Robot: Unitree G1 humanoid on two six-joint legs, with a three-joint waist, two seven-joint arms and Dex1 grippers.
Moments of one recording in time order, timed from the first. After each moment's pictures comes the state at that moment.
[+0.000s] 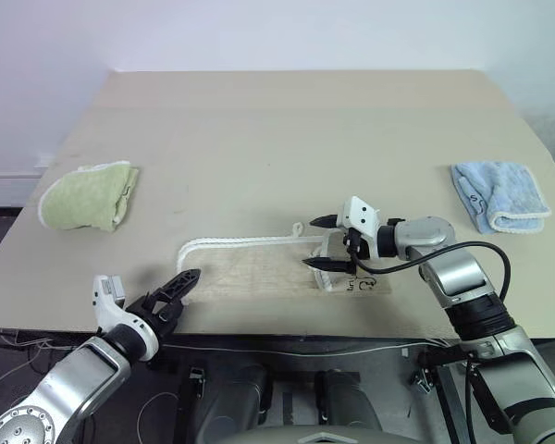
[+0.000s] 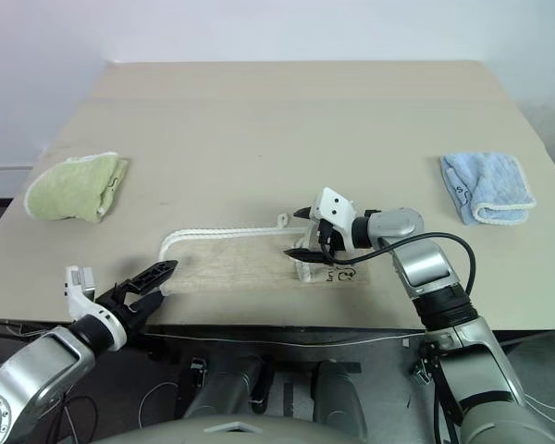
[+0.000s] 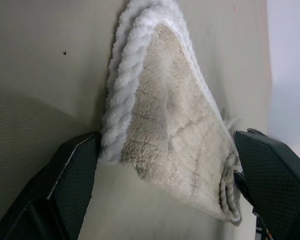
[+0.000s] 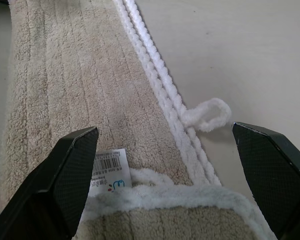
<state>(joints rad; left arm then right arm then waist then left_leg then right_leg) 0.38 0.47 0.34 -0.59 -1.97 0.68 0.52 -0.53 -0.55 0.22 0.11 0.16 0.28 1.10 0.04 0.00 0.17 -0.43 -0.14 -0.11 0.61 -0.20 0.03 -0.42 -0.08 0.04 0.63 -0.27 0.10</state>
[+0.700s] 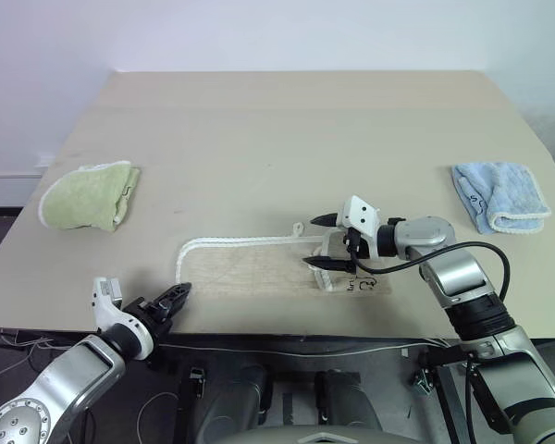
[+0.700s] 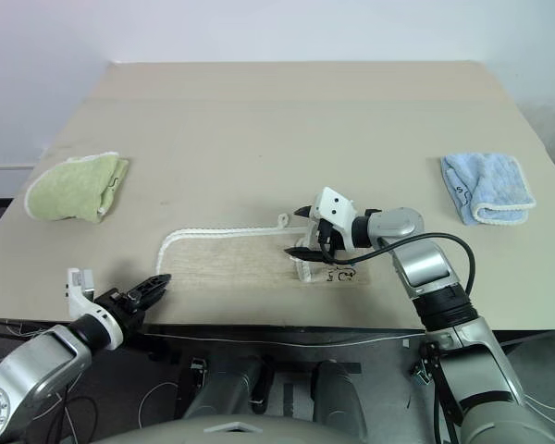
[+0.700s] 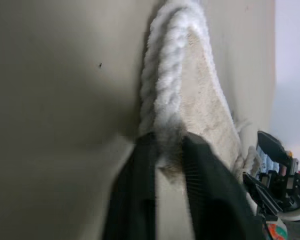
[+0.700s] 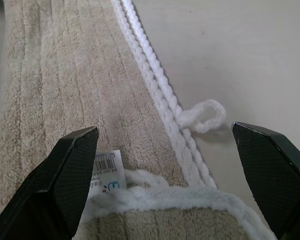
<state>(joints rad) 0.33 0.49 0.41 -0.45 -1.97 0.80 0.47 -0.53 -0.55 0.22 0.11 0.15 0.28 1.08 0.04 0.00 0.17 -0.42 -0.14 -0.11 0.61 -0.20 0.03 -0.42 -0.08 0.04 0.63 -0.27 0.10</state>
